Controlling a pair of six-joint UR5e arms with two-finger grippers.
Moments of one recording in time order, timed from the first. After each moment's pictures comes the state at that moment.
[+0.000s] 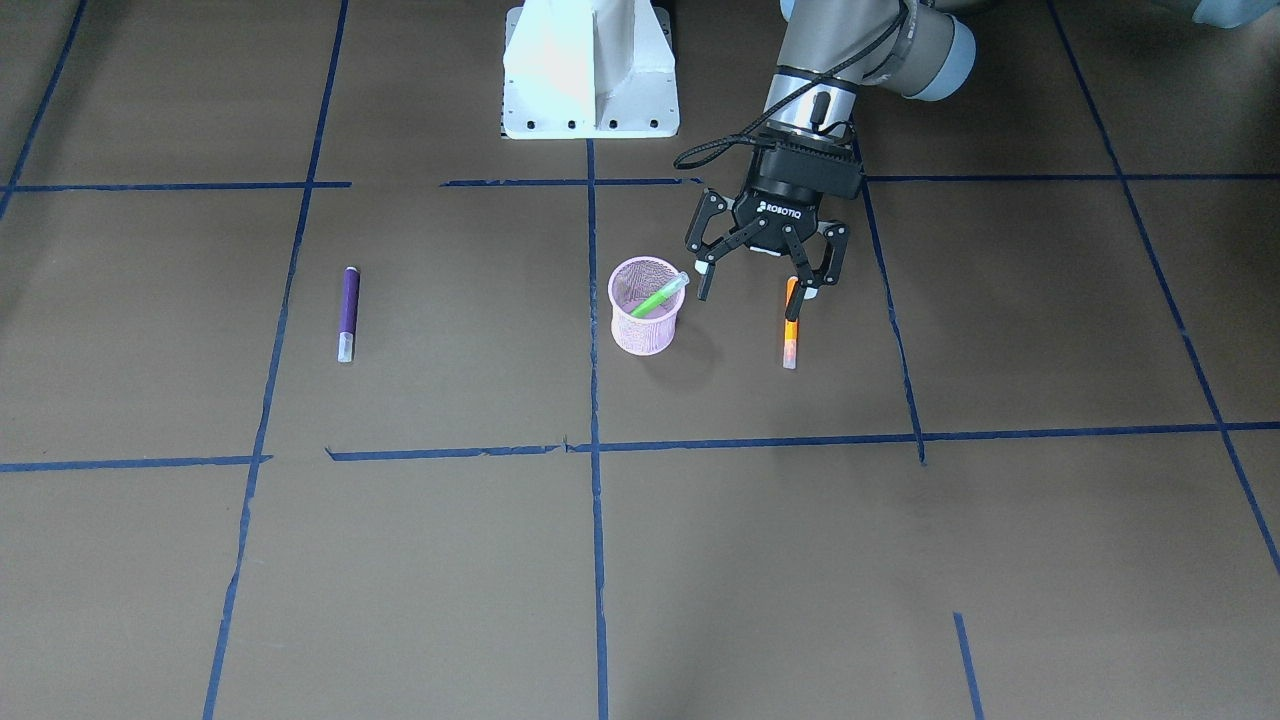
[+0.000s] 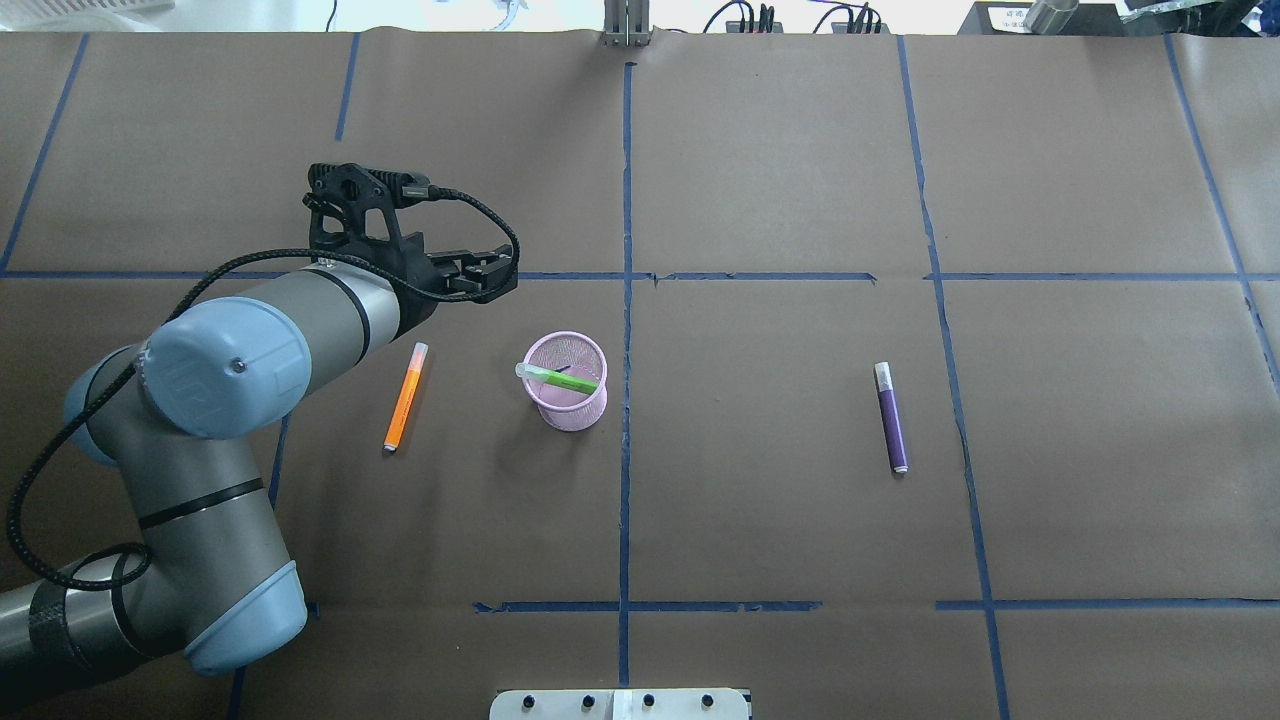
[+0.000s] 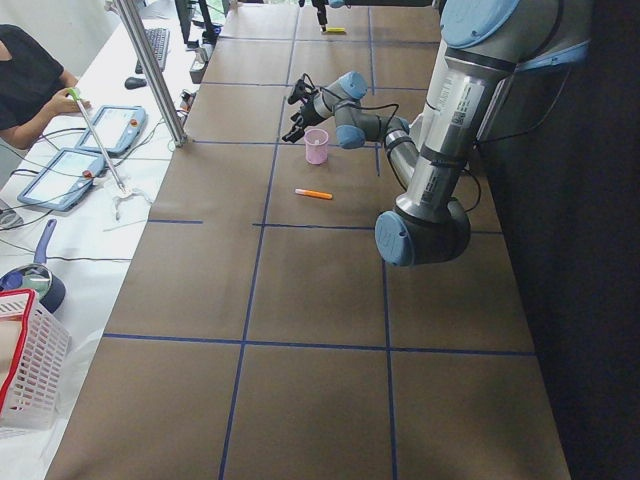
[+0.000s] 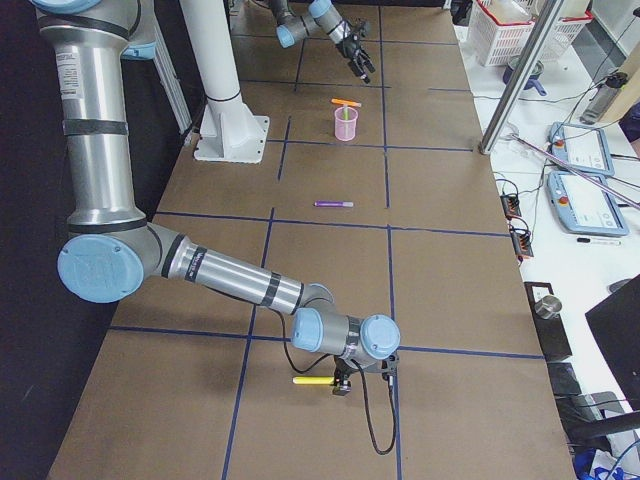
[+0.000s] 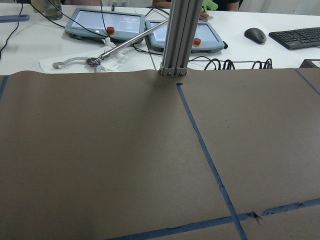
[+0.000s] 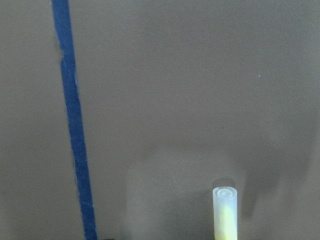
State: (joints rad) left arm -0.51 -1.98 -1.91 -2.07 -1.29 -1.05; right arm 1.41 -1.52 1.16 -1.42 2.41 0.00
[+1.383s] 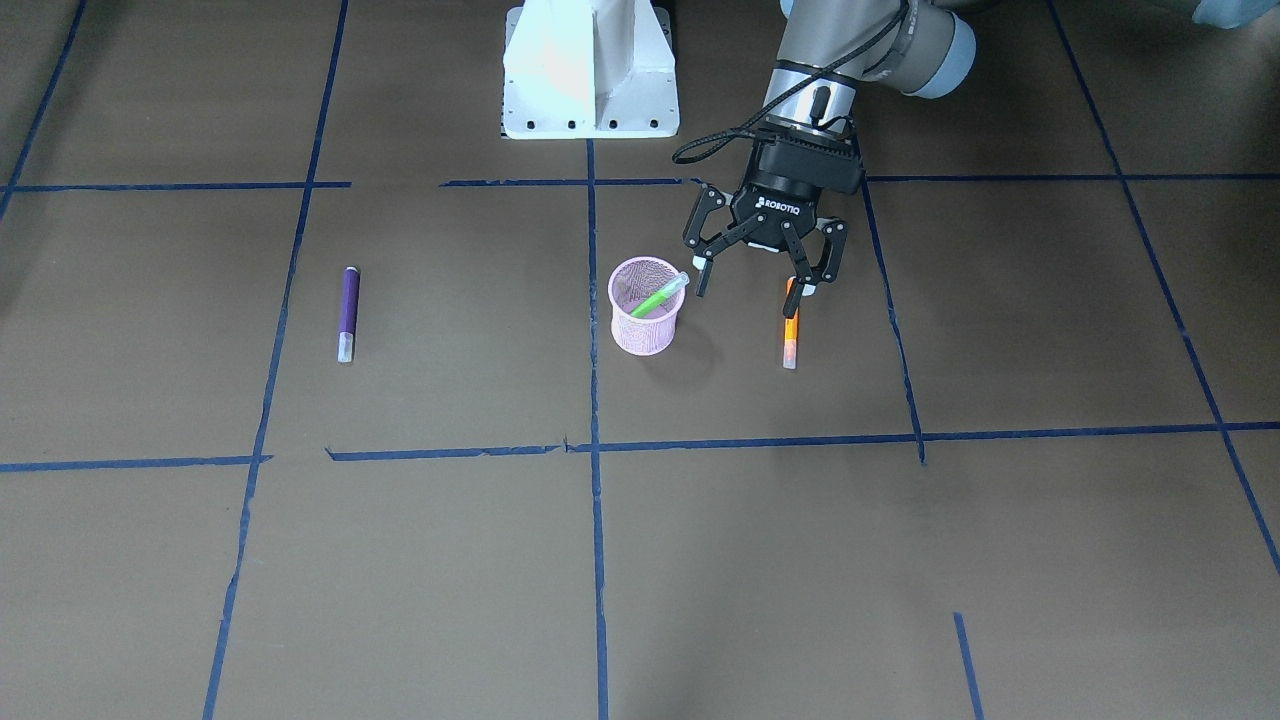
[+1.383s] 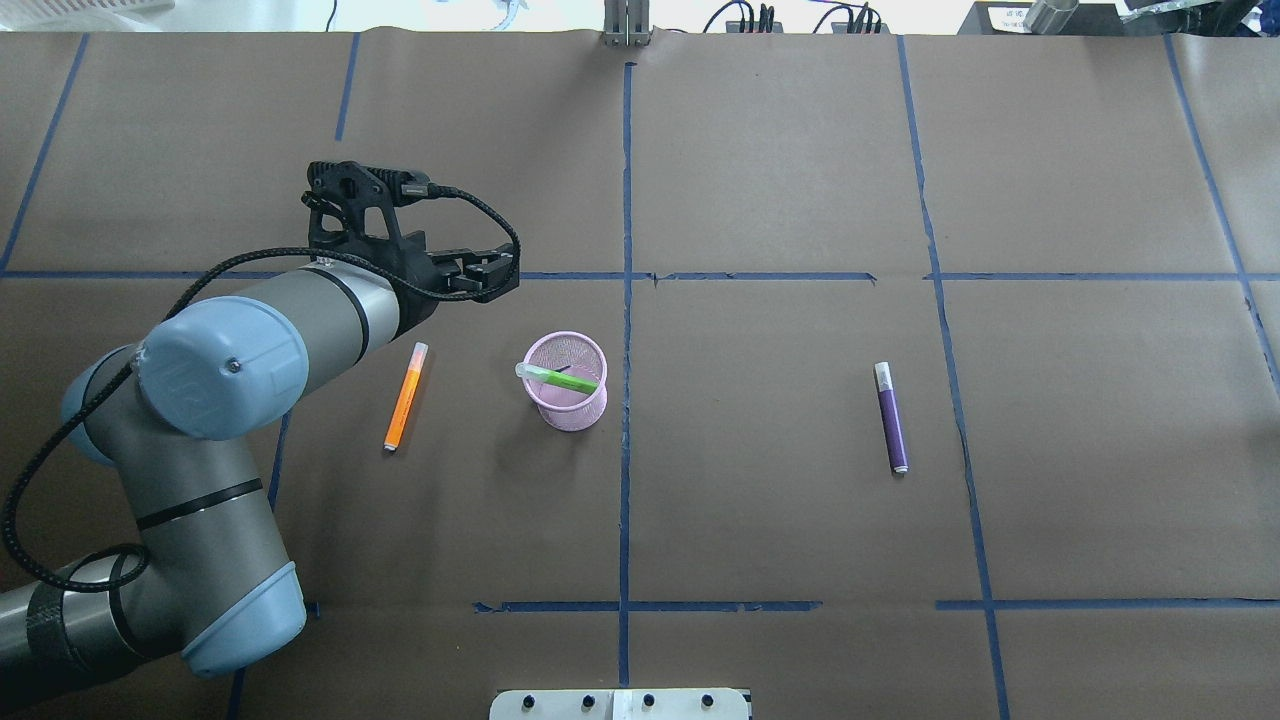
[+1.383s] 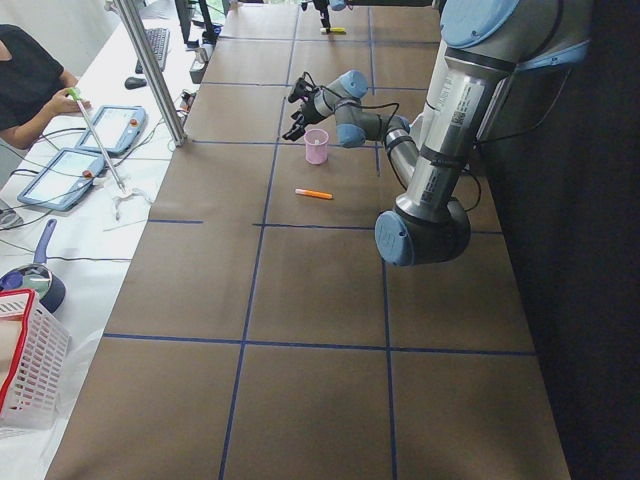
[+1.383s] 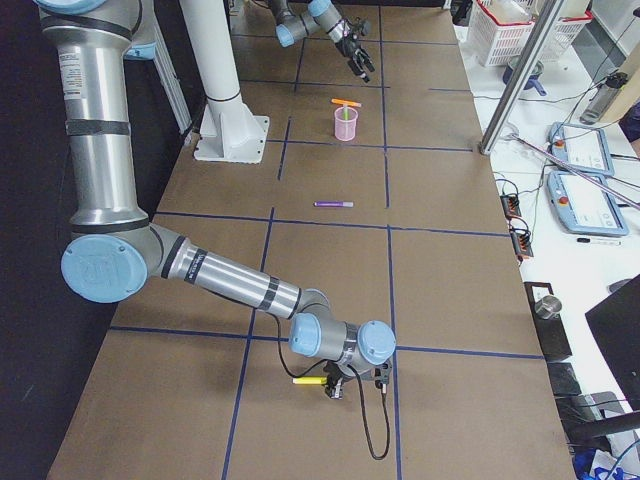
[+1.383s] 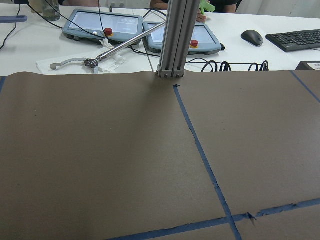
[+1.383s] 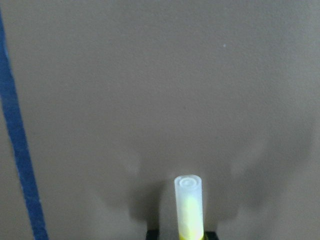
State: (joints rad) left arm -0.51 -1.98 -1.91 -2.07 -1.30 -1.05; right arm 1.41 -1.52 1.12 -1.41 2.35 -0.01
